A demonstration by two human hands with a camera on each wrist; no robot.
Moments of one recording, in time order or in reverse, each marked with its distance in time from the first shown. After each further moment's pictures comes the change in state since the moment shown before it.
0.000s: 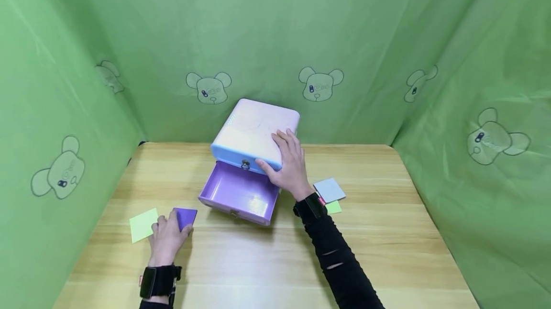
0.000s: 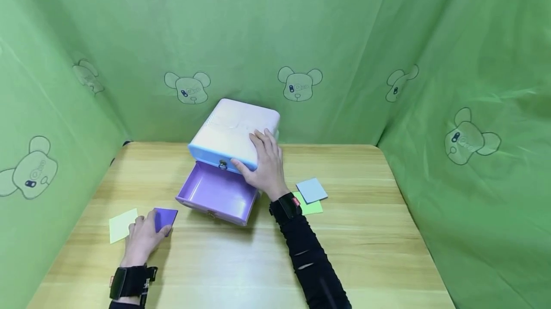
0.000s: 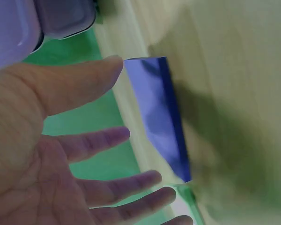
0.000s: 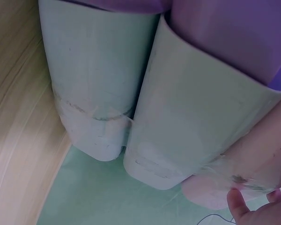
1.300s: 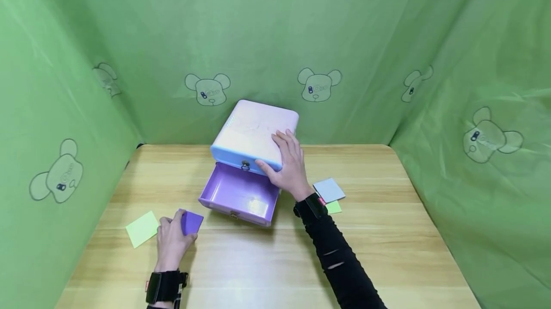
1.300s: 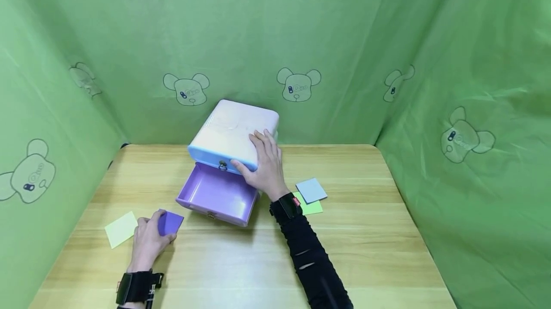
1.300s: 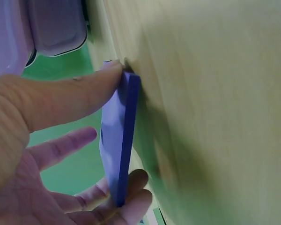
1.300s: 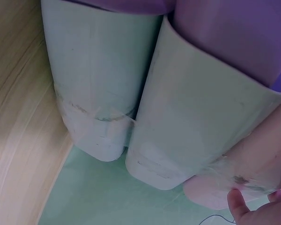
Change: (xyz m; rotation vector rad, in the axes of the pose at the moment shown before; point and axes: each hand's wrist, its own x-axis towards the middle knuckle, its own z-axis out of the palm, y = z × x) left_hand 0.000 -0.001 0.018 -0.110 0.124 0.056; right_hand -0.001 -0.002 0.000 -0.013 -0.013 0.013
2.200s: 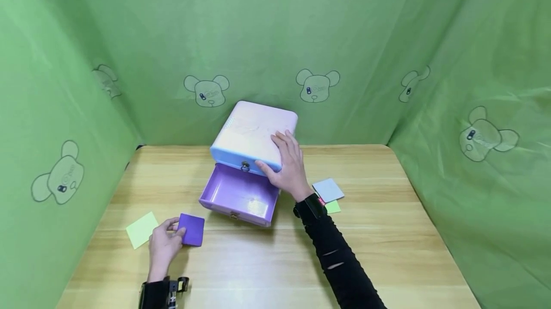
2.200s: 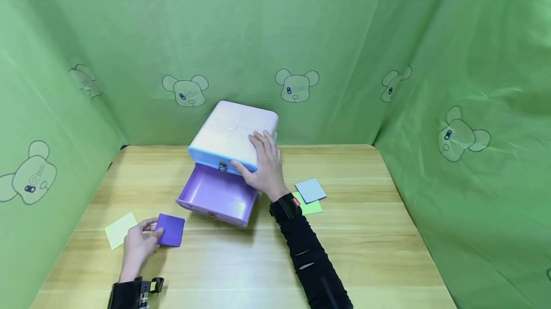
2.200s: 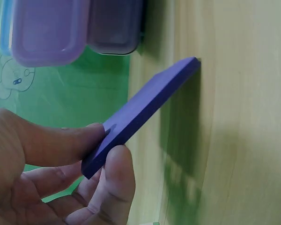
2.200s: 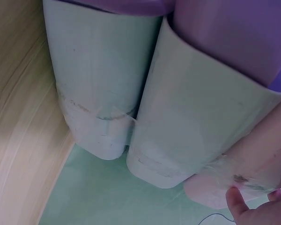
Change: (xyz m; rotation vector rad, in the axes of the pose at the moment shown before) left_hand -0.009 -0.004 -0.019 -0.322 0.036 -0.125; right_hand -0.003 0.001 -0.004 0.005 -0.008 0.009
